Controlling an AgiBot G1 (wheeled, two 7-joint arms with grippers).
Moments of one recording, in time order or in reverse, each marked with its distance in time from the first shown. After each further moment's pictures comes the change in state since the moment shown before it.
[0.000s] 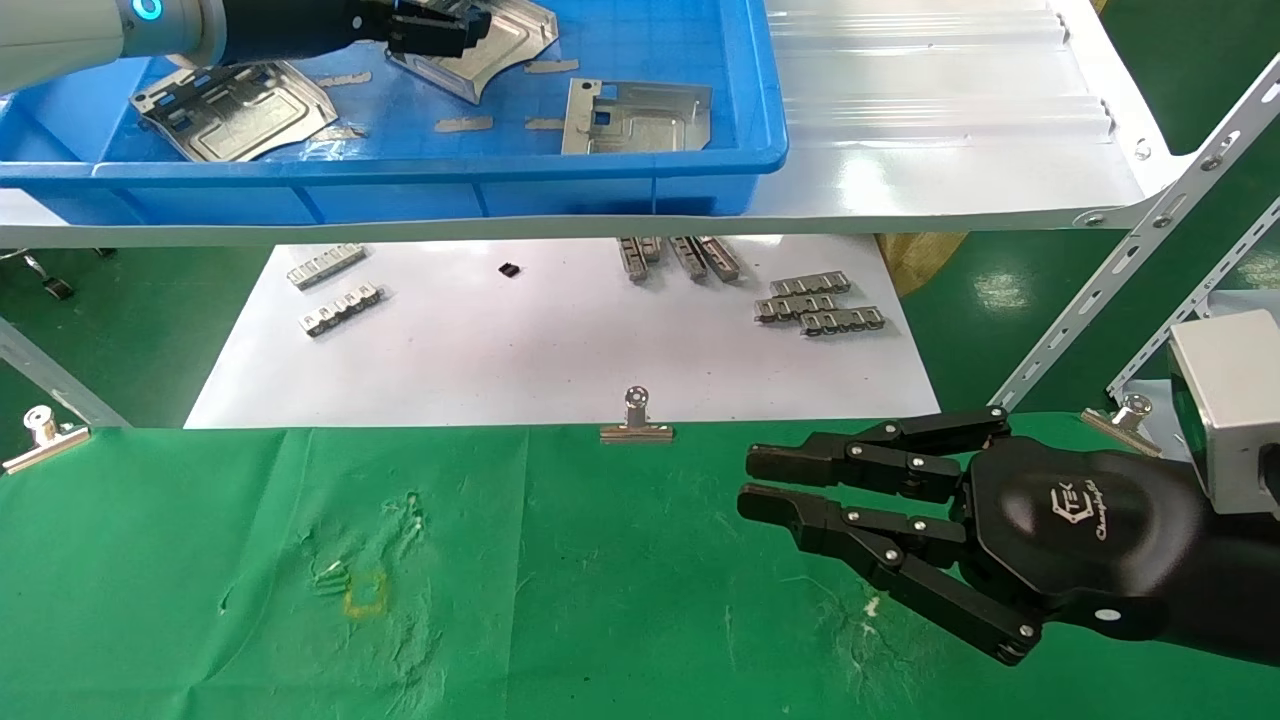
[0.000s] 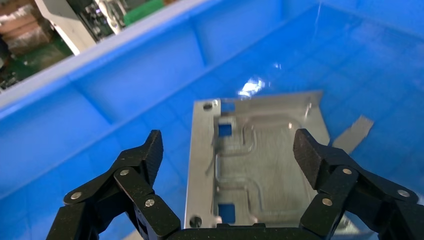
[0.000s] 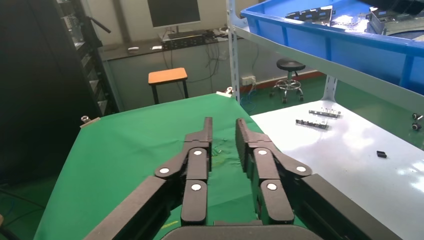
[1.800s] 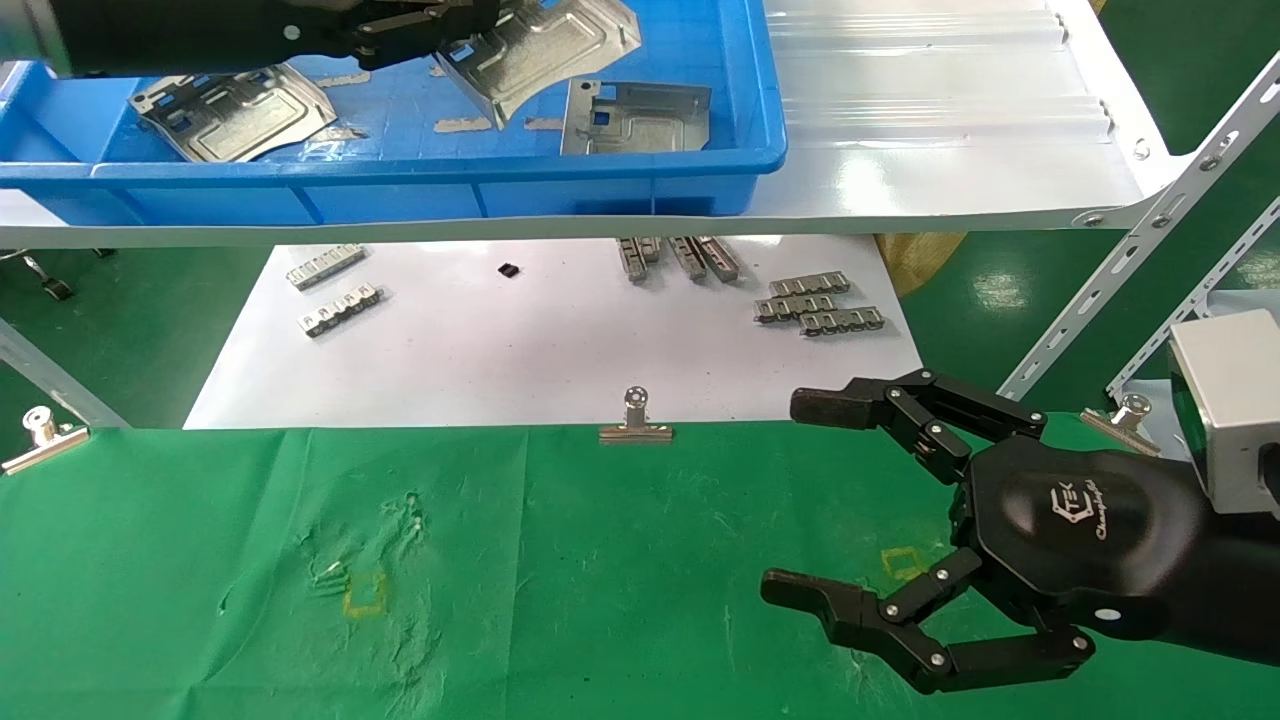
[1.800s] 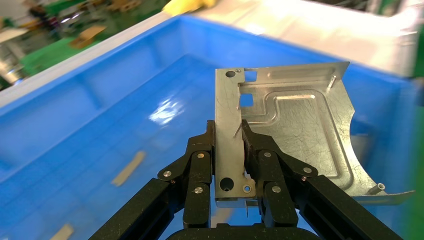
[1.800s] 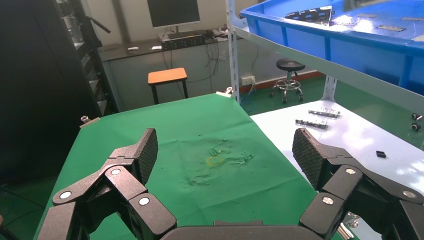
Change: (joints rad) left arm -0.035 -0.159 -0.060 -0.015 -0.098 0.489 0.097; right arm 0.000 0.000 0.000 0.000 0.000 0.000 0.000
